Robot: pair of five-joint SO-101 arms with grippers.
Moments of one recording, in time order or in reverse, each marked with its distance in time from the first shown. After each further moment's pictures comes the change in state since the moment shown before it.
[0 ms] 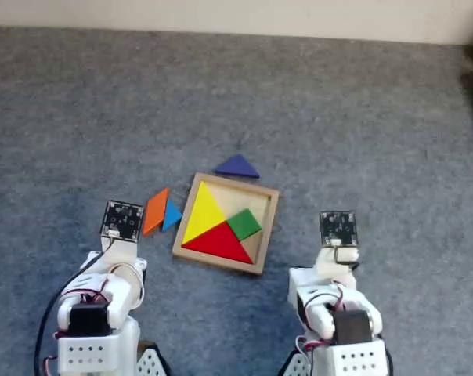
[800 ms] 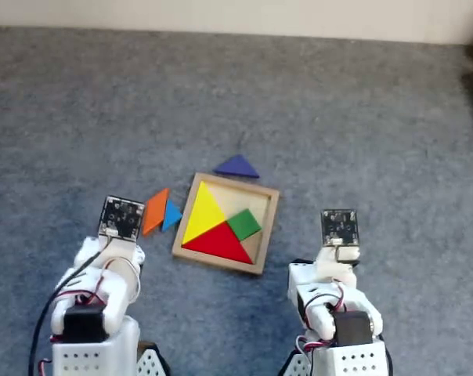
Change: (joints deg) left arm 0.1 0.0 -8.8 -3.5 -7.5; right arm 1.4 -0.6 0.3 -2.4 0.1
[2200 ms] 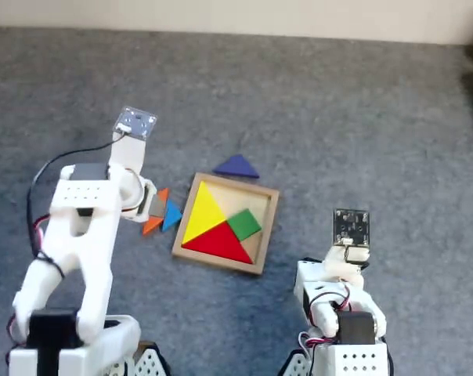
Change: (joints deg) left arm 1.1 90.7 -49.3 -10.9 3.6; right arm 3.6 0.0 0.0 0.0 0.0
